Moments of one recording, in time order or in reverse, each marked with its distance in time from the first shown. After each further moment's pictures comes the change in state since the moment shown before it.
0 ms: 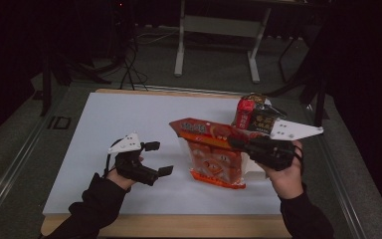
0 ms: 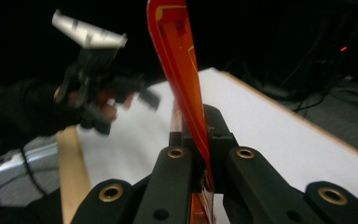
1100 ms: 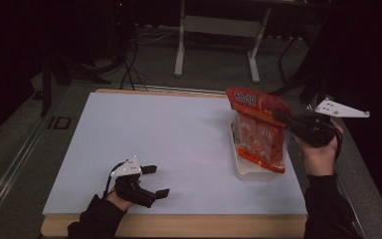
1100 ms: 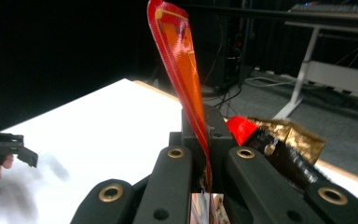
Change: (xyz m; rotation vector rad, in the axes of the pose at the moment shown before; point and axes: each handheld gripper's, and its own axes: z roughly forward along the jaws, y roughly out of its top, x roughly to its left) left arm -0.009 -0.062 0.003 0.098 -0.008 -0.055; right arm -0.085 -0.010 -0.059 -0.040 -0.290 0.108
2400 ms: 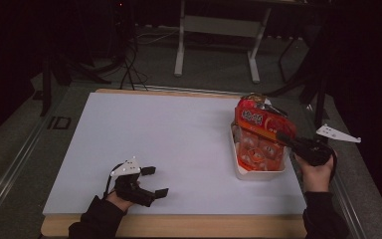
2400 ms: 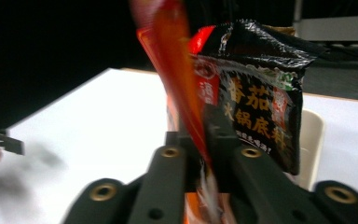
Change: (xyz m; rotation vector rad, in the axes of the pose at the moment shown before) left arm 0.008 -0.009 0.003 0.006 0.005 -0.044; right arm -0.037 -0.090 -0.006 0.008 -0.030 0.204
